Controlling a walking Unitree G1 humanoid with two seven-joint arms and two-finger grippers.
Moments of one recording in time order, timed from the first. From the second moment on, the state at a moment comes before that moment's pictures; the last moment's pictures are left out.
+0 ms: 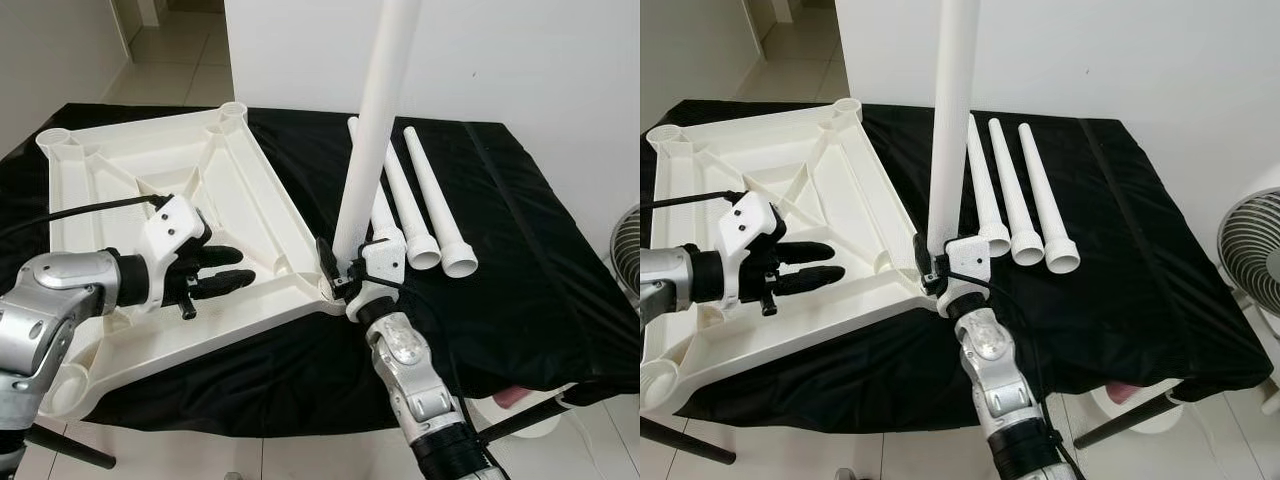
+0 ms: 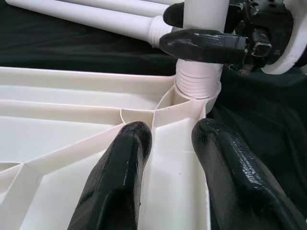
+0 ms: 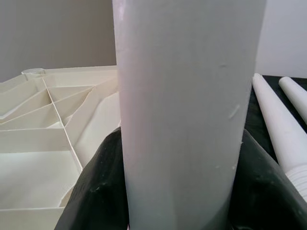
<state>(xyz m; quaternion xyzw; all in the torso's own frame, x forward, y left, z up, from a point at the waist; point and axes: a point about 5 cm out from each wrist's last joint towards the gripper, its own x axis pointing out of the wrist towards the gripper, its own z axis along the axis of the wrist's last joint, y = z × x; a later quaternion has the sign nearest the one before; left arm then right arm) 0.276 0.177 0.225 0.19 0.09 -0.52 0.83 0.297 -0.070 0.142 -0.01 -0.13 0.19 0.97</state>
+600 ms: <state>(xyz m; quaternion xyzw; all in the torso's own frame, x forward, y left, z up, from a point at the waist) 0.279 0.177 0.225 0.19 0.09 -0.51 0.83 0.296 -0.079 0.114 -0.01 -0.06 0.22 0.97</state>
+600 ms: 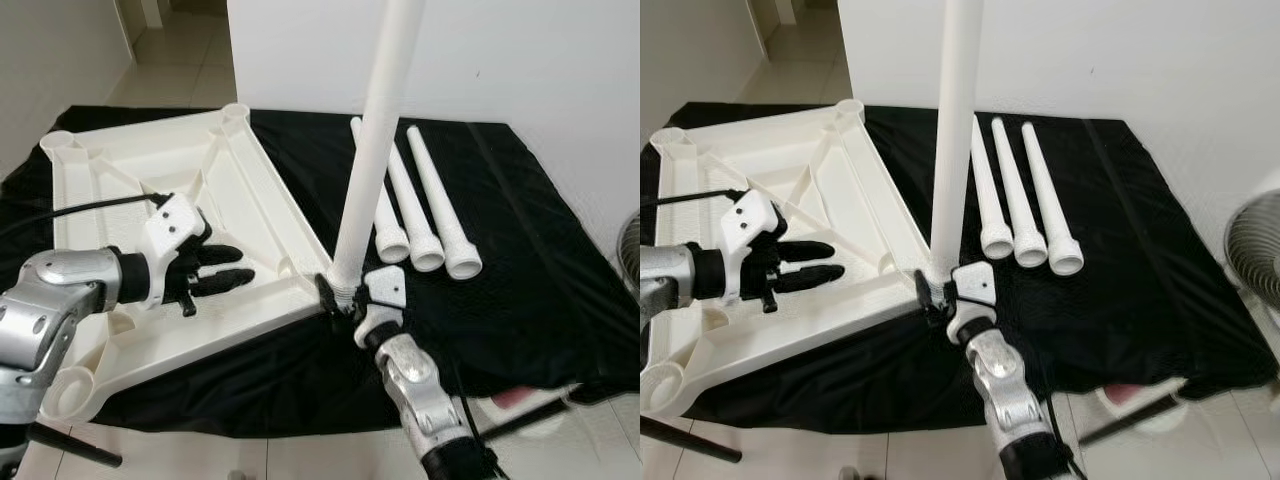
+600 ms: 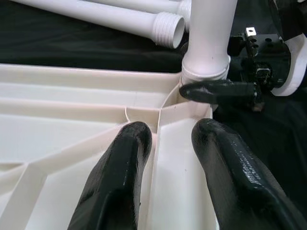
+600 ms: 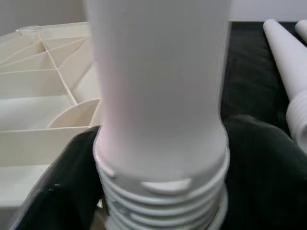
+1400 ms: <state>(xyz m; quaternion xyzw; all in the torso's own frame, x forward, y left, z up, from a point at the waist) 0.279 0.176 0.225 0.18 0.08 -0.51 0.83 0.295 -0.084 0.148 -0.03 -0.10 0.29 0.95</state>
